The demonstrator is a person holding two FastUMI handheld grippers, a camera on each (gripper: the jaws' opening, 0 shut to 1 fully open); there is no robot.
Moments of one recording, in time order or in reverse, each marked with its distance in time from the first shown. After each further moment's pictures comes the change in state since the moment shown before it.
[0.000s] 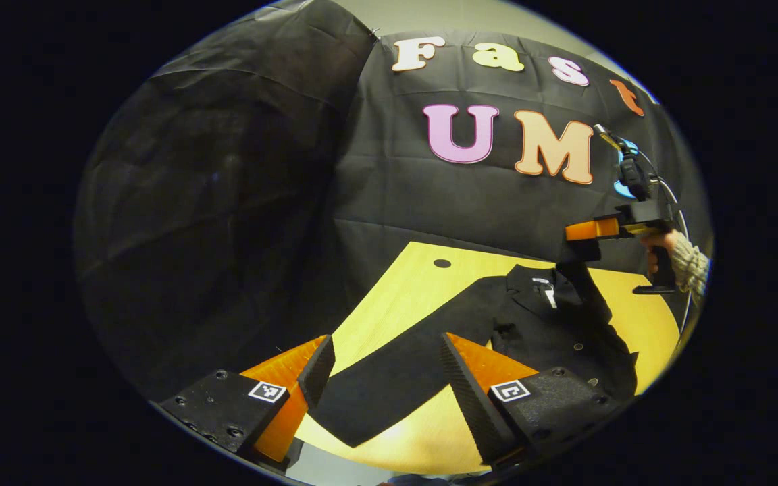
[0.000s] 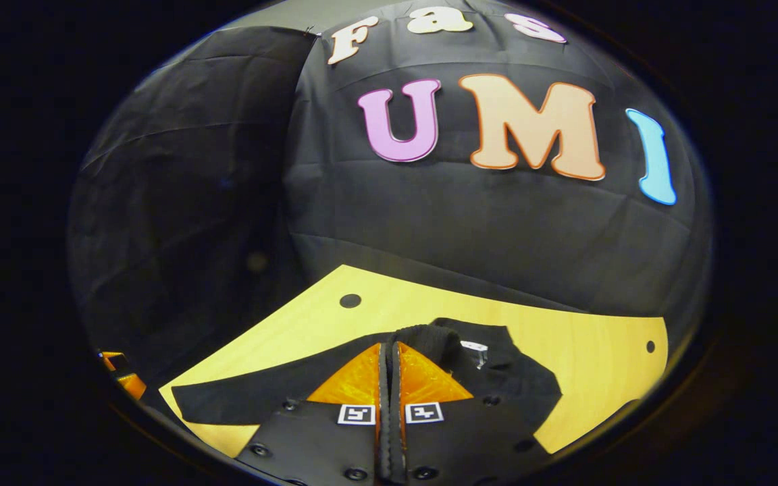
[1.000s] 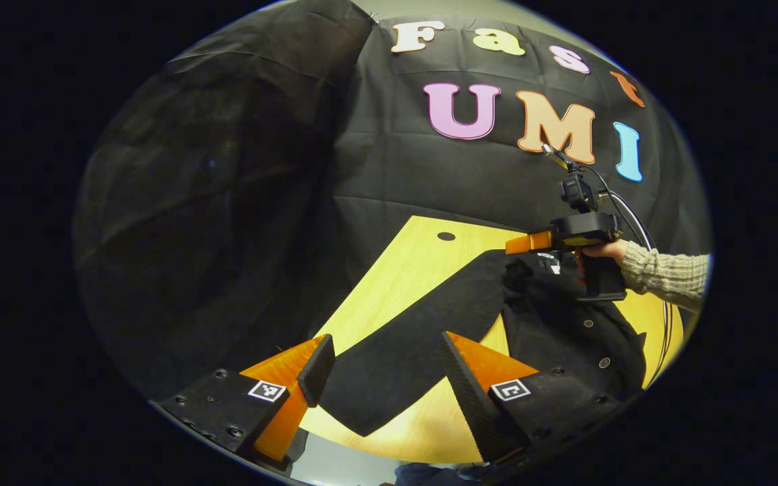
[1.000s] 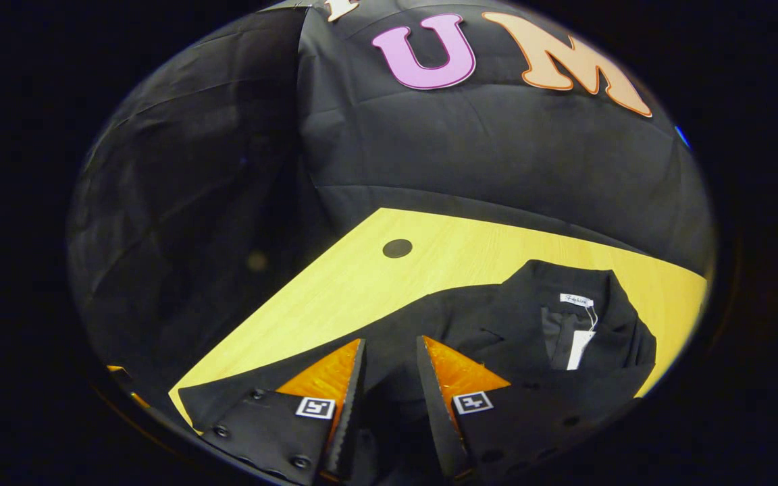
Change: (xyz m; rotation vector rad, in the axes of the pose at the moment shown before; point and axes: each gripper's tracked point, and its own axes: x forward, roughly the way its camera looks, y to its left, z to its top) left arm 0.004 0.008 -0.041 -0.004 0.087 -0.004; right arm 0.107 0.068 -0.073 0.068 0.180 0.166
